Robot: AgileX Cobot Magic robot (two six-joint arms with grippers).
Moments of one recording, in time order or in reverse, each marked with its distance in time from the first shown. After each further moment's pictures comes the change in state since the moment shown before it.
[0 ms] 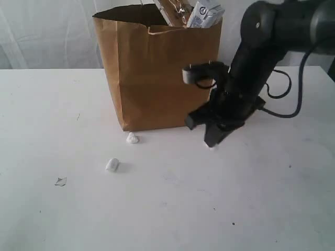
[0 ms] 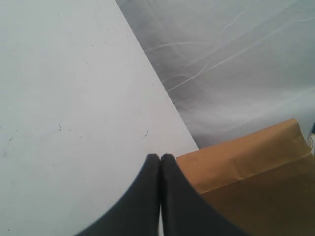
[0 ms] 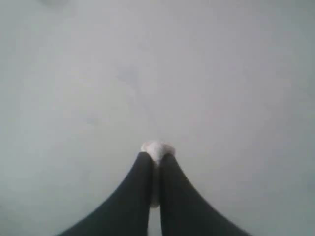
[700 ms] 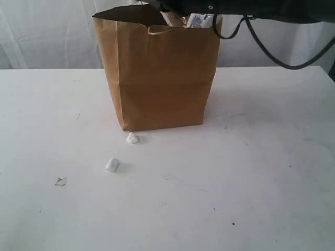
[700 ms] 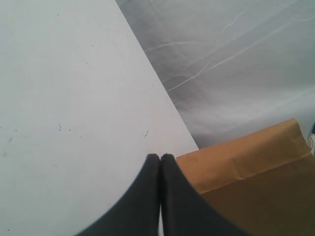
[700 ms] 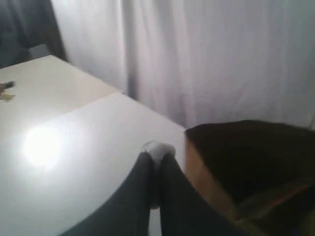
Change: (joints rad) left arm 0.000 0.000 0.000 0.000 0.000 0.000; right arm 0.000 -0.136 0.000 1.354 -0.510 -1.233
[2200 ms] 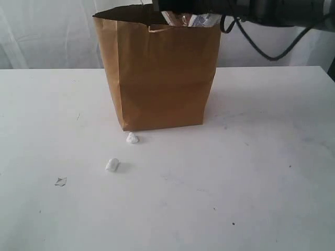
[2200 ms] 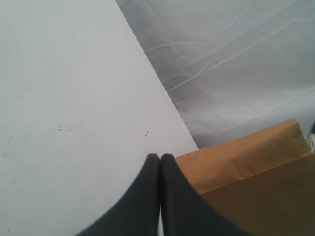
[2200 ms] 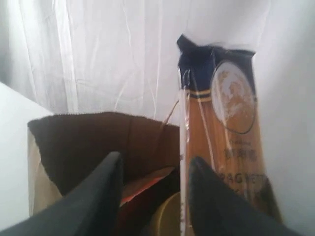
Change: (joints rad) left arm 0.000 0.000 0.000 0.000 0.000 0.000; right arm 0.000 0.109 -0.098 0.098 -0.405 -0.292
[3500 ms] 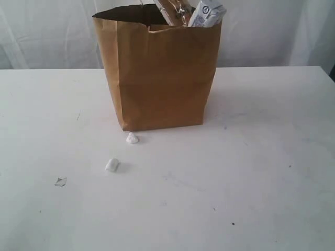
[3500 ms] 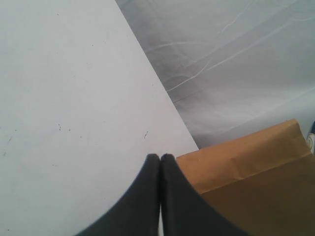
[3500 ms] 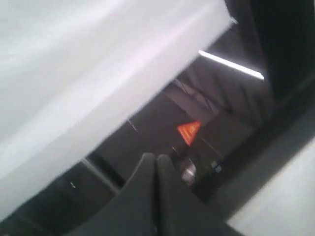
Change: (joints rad) left arm 0.000 0.000 0.000 0.000 0.000 0.000; right arm 0.000 -0.984 0.825 -0.704 -0.927 -0.275
